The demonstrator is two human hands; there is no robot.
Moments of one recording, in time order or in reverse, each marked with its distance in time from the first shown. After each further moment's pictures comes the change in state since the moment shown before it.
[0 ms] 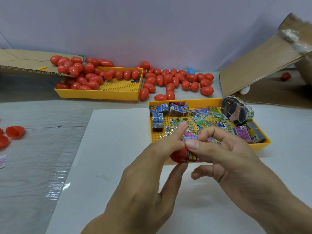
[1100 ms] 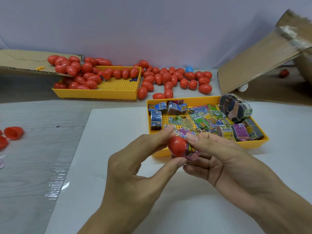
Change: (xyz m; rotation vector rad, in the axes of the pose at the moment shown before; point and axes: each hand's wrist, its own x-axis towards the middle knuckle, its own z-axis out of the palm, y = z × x) left_hand -0.029 -0.023 0.007 0.023 0.534 0.535; right_hand 0.003 0.006 -0.001 0.183 0.008 0.191
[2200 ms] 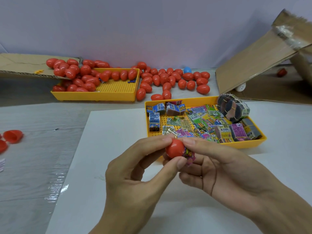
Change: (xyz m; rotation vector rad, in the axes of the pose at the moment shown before) left_hand -0.007 -0.002 0.013 -0.296 0.098 -0.049; right_hand -0.001 -0.001 -0.004 0.137 -0.197 0.163
